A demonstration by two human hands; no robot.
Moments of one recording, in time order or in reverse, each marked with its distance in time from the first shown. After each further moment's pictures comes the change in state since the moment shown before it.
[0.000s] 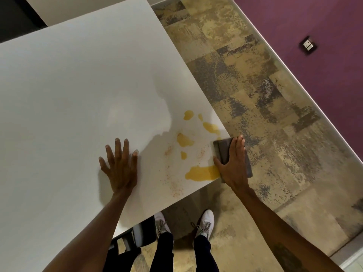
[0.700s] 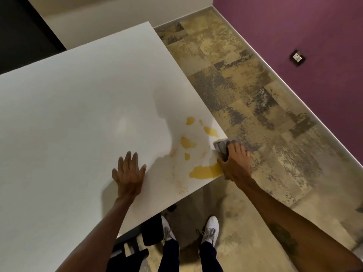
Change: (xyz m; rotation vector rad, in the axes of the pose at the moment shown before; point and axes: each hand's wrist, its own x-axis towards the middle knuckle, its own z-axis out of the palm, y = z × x) left_hand -0.031 -0.005 -0.039 0.274 -0.017 0.217; right_hand -0.006 -0.016 -0.032 -0.301 0.057 -0.064
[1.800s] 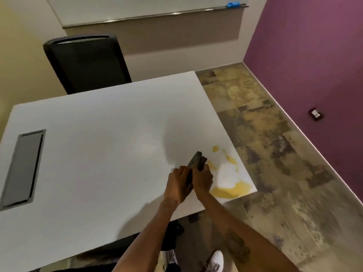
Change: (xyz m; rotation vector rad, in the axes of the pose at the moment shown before) left_hand -0.046 0.045 -0.111 -0.547 0.239 0.291; right_hand -0.057 -0.237 -0.050 0.833 -0.135 0.407
